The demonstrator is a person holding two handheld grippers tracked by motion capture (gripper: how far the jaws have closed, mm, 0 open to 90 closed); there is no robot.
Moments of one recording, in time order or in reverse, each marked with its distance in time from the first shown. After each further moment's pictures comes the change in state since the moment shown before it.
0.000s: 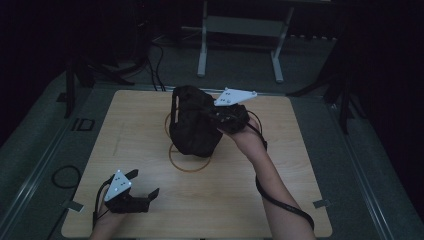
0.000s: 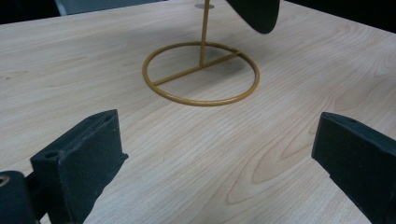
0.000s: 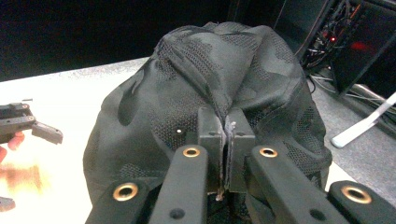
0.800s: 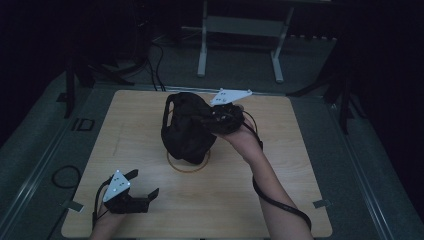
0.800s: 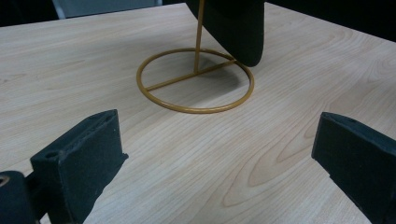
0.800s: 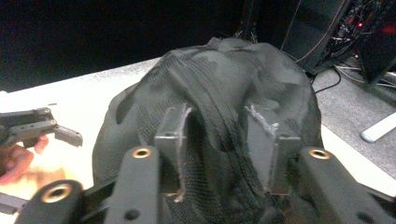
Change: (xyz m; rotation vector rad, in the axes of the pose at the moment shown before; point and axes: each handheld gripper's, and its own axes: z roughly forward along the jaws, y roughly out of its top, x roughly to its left) left arm -0.001 0.000 -0.002 -0.013 -0.006 -0.006; right arm 0.002 0.000 0.011 0.015 0.073 0.067
